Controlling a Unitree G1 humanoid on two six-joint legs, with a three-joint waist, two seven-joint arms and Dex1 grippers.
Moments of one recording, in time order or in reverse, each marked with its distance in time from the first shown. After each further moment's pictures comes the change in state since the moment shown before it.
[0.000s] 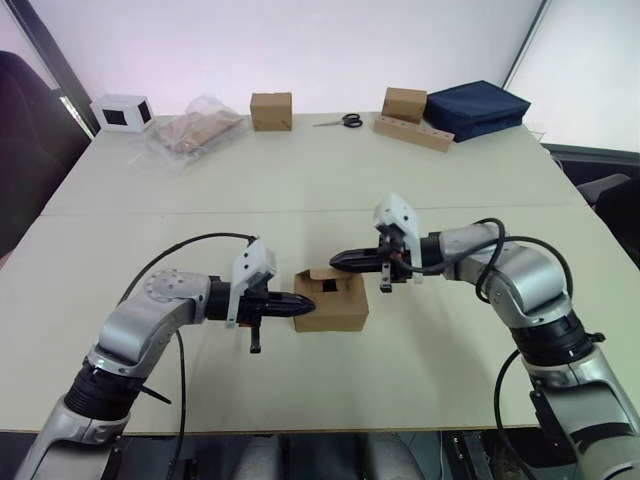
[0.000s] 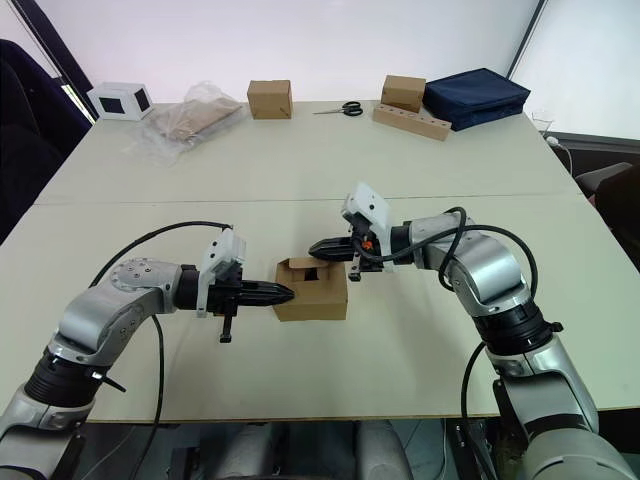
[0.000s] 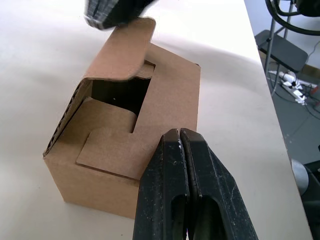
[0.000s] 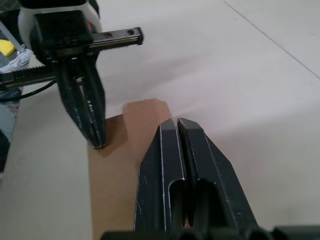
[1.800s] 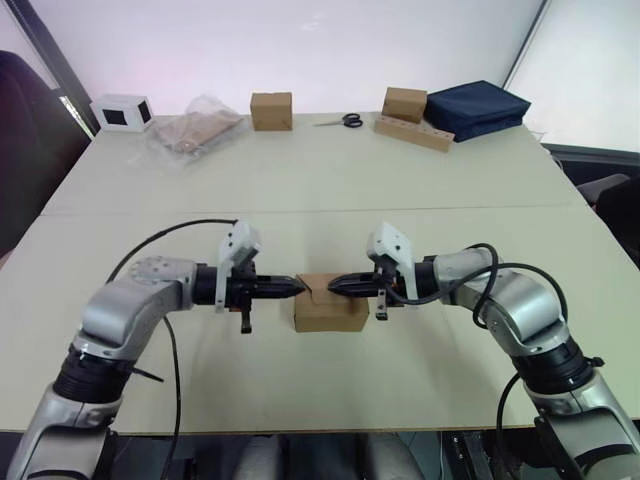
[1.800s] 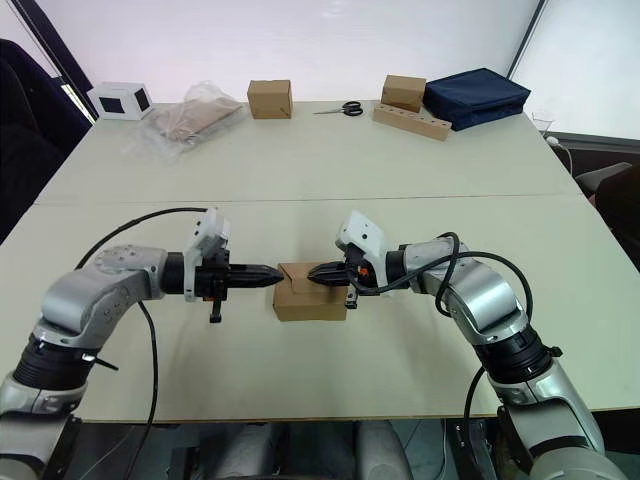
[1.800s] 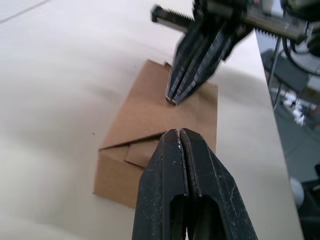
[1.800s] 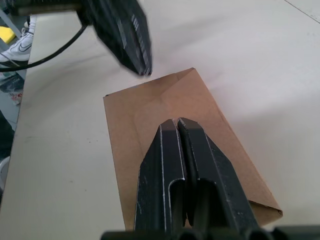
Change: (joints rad) left arm -0.103 0.021 0.105 0.093 -0.123 0.112 0.015; right arm 0.109 0.002 0.032 -0.098 -0.049 -0.004 -0.040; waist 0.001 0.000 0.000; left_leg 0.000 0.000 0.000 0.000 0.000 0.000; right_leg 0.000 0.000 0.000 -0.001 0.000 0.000
